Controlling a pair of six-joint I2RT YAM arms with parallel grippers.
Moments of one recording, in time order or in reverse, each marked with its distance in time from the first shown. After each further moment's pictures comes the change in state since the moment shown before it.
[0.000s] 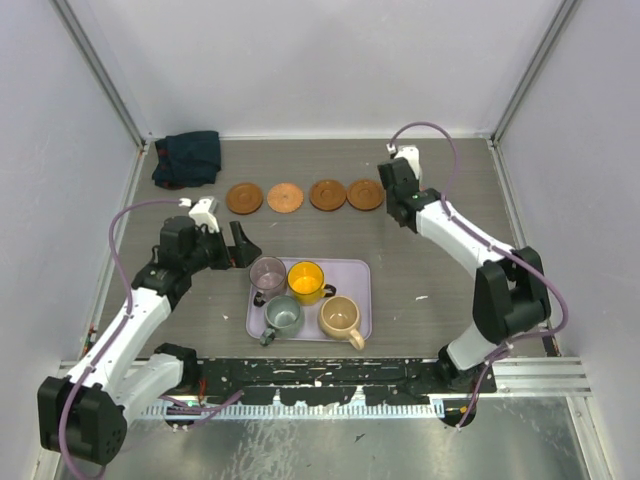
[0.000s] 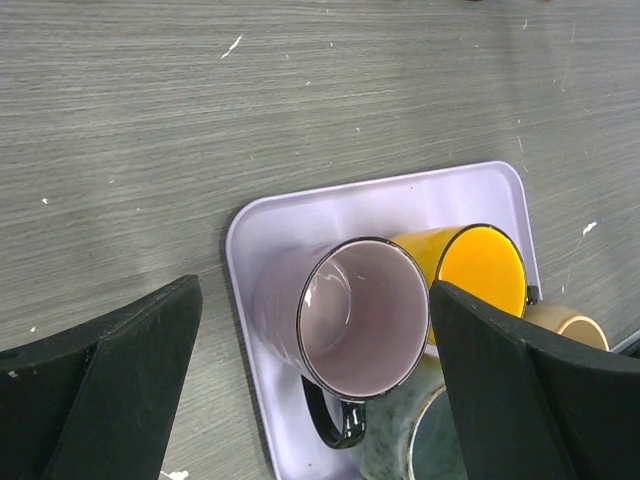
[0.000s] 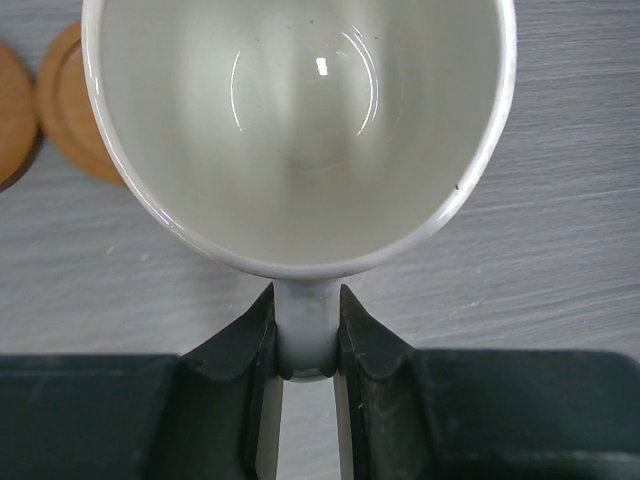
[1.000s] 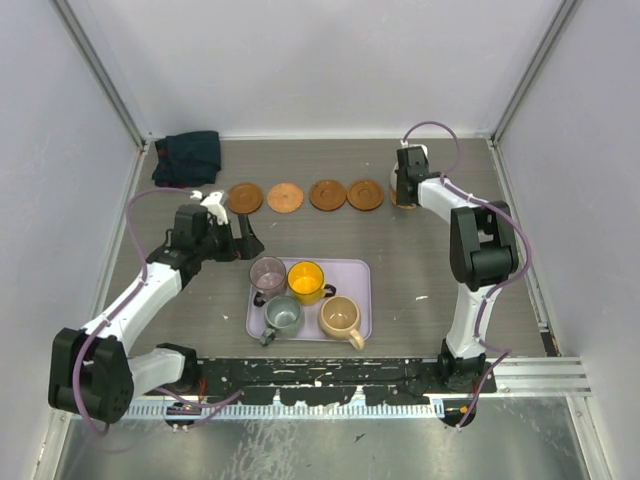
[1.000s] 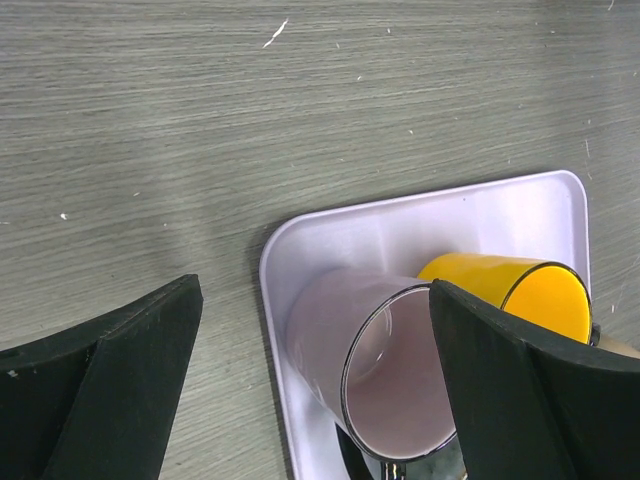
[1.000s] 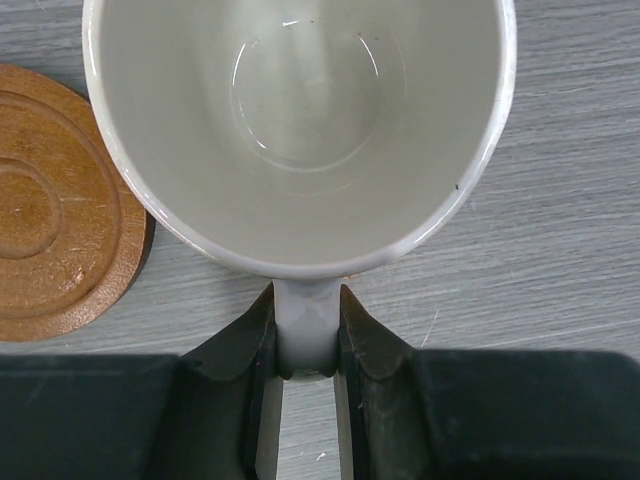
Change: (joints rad) left arm 0.000 0.229 0.065 0.042 -0.037 0.031; right arm -0.265 0.422 0.217 0.099 -0.262 -0.067
